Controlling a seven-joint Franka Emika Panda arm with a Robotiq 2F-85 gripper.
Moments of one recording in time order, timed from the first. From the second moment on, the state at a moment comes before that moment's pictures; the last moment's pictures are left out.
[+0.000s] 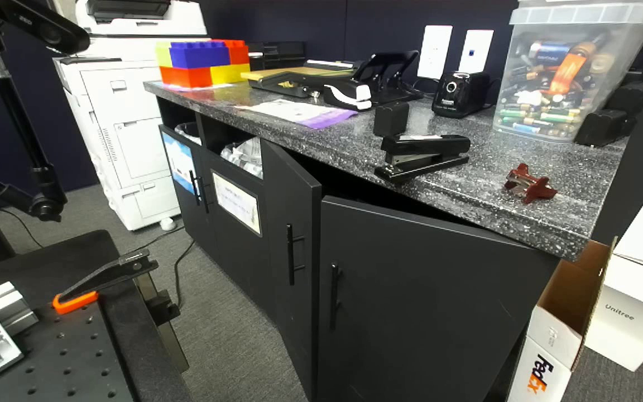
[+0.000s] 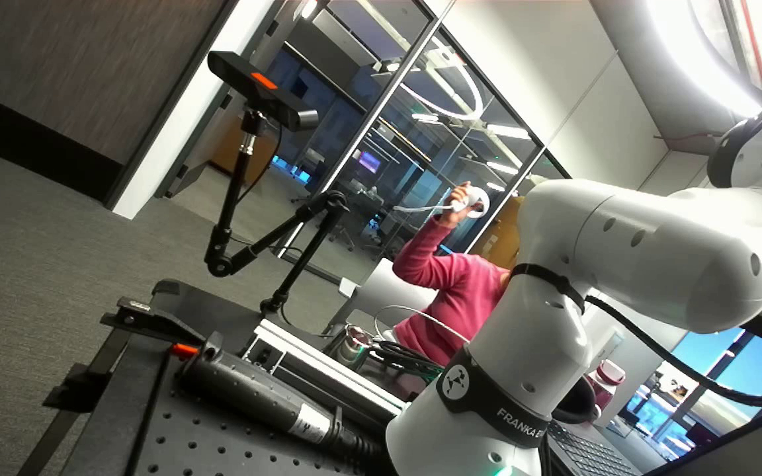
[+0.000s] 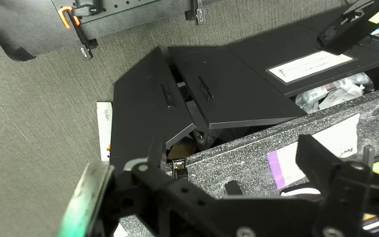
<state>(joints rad) 0.01 -0.97 0.01 -2.60 0.16 1.89 0.19</state>
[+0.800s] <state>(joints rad) -0.01 -0.92 0.00 -2.60 0.16 1.94 0.18</state>
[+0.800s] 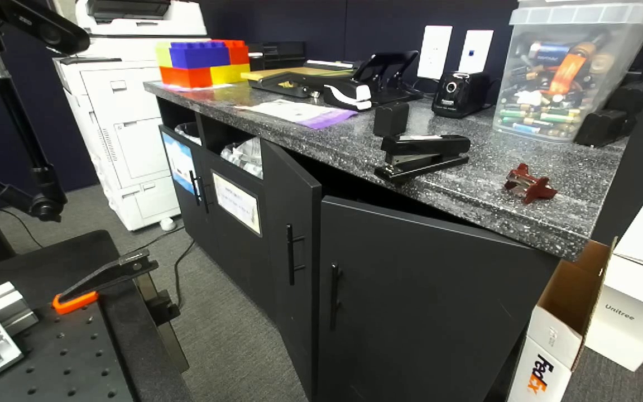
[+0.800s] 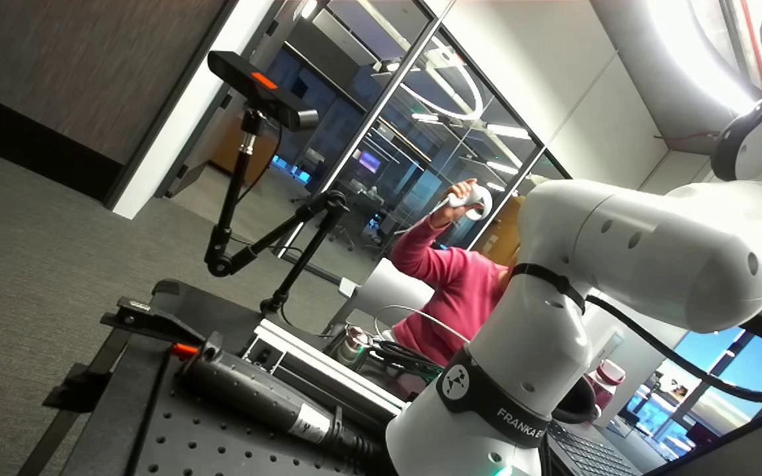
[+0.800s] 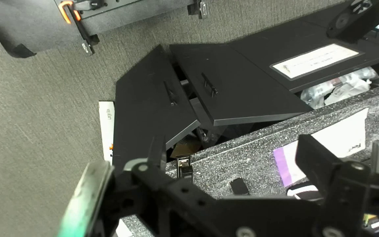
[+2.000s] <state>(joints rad) -0.09 0.20 -0.17 -1.97 0.24 2.30 0.03</state>
